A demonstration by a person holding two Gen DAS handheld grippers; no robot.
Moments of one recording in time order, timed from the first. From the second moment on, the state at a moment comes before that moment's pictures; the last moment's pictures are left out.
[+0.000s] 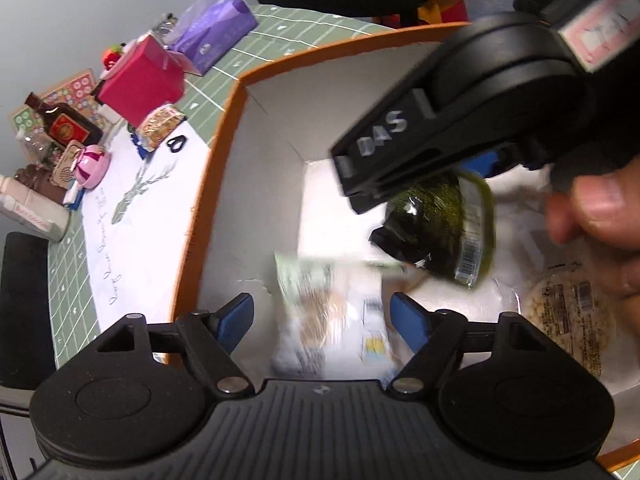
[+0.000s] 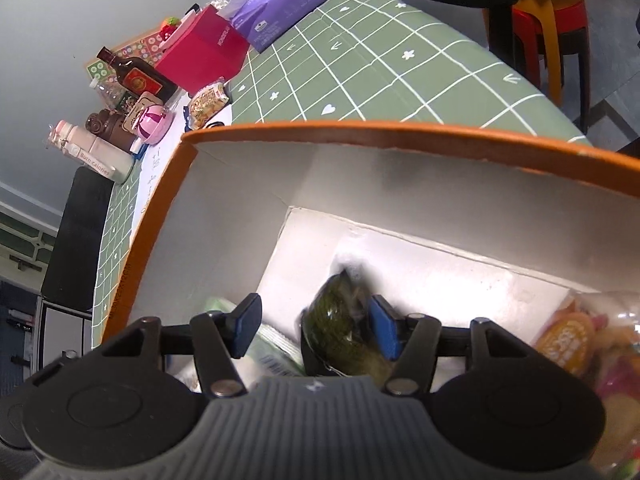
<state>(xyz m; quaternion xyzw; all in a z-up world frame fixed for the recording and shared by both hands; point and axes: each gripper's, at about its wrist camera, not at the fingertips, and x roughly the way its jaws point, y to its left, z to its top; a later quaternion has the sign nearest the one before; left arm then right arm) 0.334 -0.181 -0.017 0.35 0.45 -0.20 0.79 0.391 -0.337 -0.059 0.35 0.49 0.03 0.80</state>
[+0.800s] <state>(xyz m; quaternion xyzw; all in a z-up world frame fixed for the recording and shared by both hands) 0.284 -0.166 0.060 0.34 0.40 -0.18 0.83 0.333 -0.345 0.032 0.31 0.44 0.03 0.84</state>
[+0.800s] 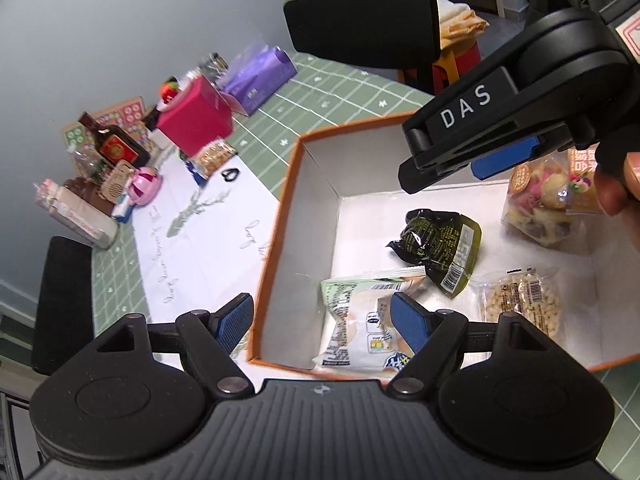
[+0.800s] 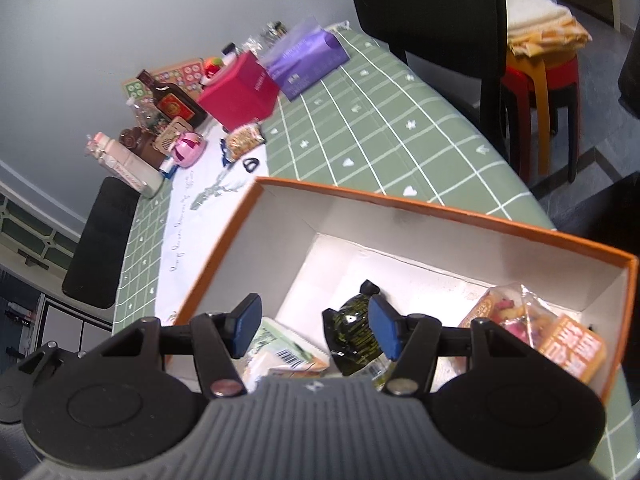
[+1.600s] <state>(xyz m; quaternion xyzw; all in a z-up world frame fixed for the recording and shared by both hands) 0.215 -0.100 0.124 0.30 0.36 -0.14 0.87 0.247 -0.298 0.114 0.23 0.40 0.08 0.89</state>
